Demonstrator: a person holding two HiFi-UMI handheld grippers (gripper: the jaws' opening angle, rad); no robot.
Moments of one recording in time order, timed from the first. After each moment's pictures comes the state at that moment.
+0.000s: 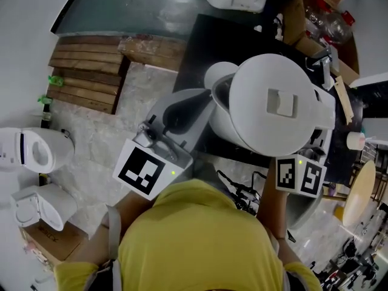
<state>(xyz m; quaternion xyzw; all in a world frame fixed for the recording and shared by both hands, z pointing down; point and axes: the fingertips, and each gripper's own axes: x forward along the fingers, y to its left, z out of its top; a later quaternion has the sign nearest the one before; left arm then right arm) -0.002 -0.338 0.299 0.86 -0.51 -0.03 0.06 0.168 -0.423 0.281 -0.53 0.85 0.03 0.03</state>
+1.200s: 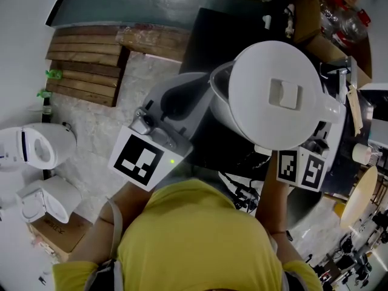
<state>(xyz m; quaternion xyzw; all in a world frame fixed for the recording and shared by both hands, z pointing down) -0.034 -0.432 0.339 0.86 -0.51 0.00 0.08 0.136 -0.514 0.323 -0.53 0.85 0.02 0.03</state>
